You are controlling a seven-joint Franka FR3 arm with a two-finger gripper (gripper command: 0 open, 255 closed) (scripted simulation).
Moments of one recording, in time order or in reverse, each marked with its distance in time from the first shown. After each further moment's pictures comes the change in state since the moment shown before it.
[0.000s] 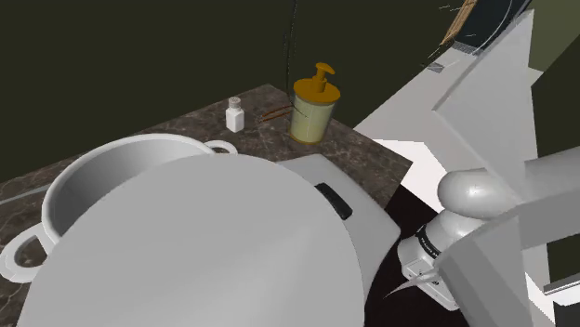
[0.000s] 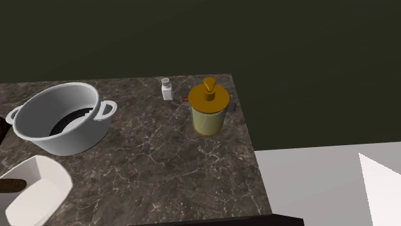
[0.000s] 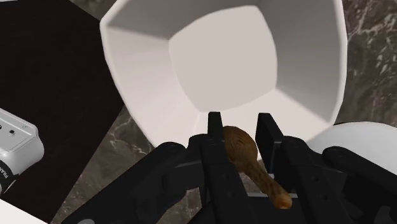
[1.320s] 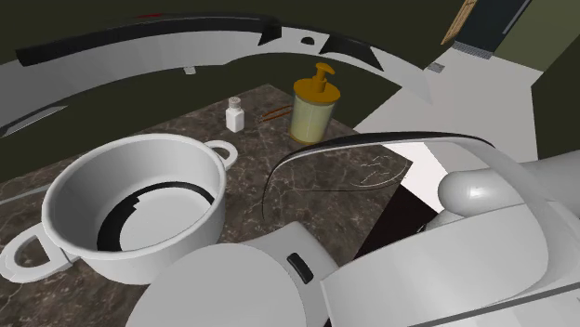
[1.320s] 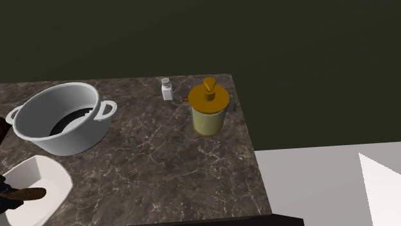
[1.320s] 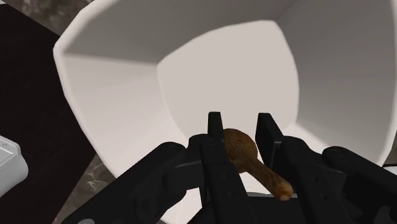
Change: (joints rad) arm 0.029 -0.029 0.021 -0.165 0.034 0.167 -0.012
